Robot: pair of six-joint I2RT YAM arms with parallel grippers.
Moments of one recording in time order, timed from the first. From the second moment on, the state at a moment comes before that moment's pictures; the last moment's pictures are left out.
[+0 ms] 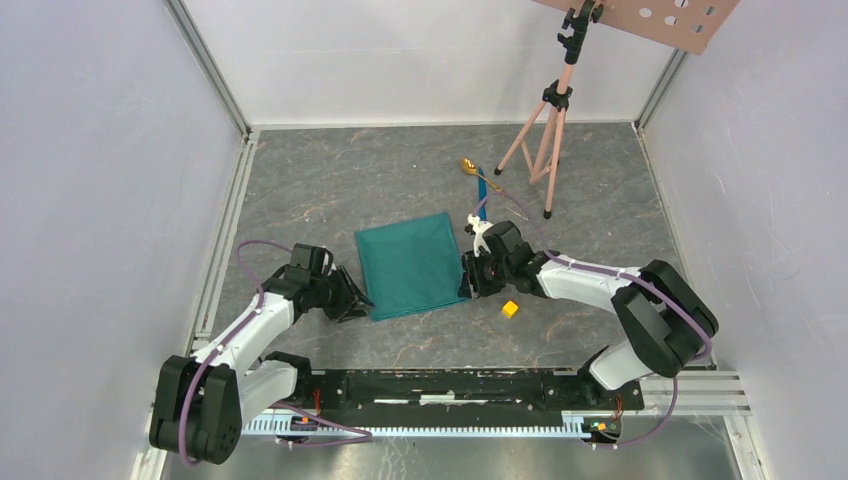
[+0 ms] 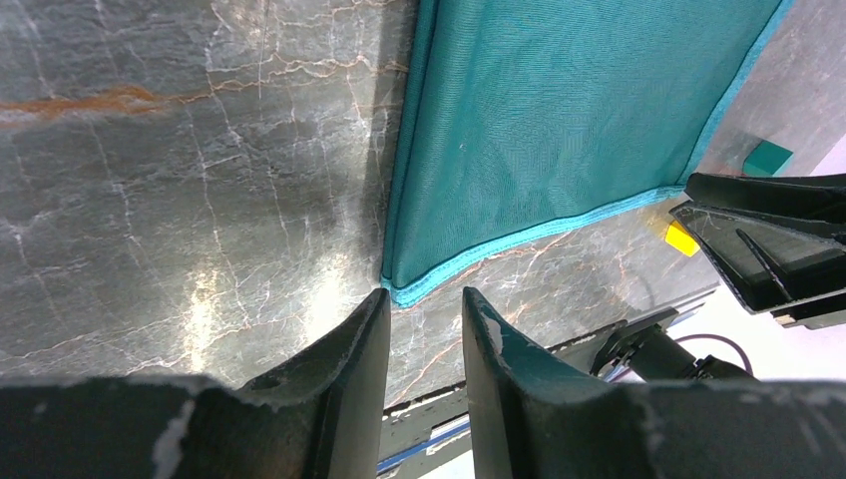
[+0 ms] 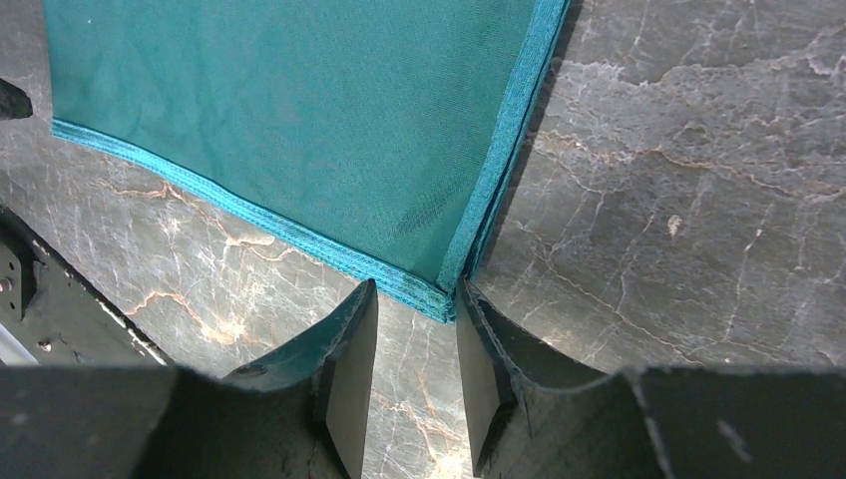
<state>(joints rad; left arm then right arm) -0.22 1.03 0.43 -0.47 0.39 -0.79 0.67 1.51 0.69 -0.07 -0.26 0.39</state>
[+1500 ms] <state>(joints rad) -0.22 1.04 0.43 -0.47 0.39 -0.79 0.69 1.50 0.69 -0.04 -0.28 0.41</state>
